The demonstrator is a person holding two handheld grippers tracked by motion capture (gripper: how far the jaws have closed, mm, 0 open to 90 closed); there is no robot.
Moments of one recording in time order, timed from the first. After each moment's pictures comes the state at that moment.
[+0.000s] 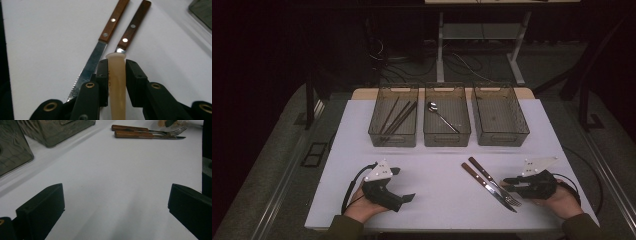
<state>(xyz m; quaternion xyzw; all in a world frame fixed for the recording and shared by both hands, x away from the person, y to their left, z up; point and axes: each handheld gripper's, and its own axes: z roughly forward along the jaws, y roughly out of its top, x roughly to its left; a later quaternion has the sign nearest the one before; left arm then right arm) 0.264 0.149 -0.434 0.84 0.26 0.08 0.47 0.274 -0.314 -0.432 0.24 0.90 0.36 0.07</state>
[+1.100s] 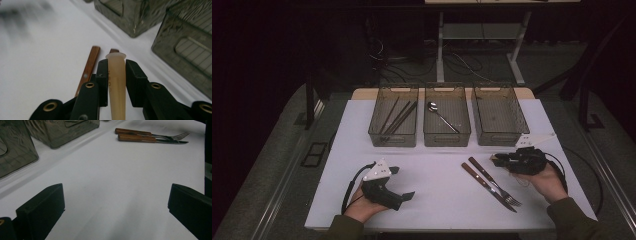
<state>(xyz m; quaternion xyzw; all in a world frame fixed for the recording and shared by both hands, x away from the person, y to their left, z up) 0.265 0.151 -0.434 0.83 0.27 0.08 0.48 0.319 -0.293 -0.402 0.32 0.85 0.42 0.09</state>
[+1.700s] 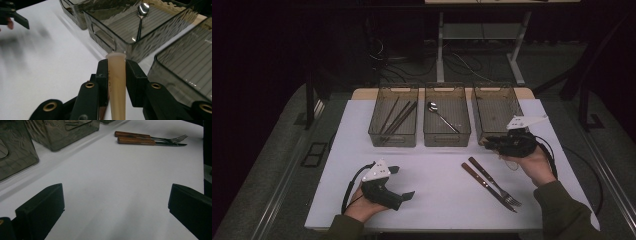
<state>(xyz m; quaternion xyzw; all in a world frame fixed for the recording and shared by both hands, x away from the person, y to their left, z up) 0.265 0.152 -0.436 0.82 0.27 0.08 0.49 0.352 -0.267 -0.372 0.33 0.83 0.44 0.10</state>
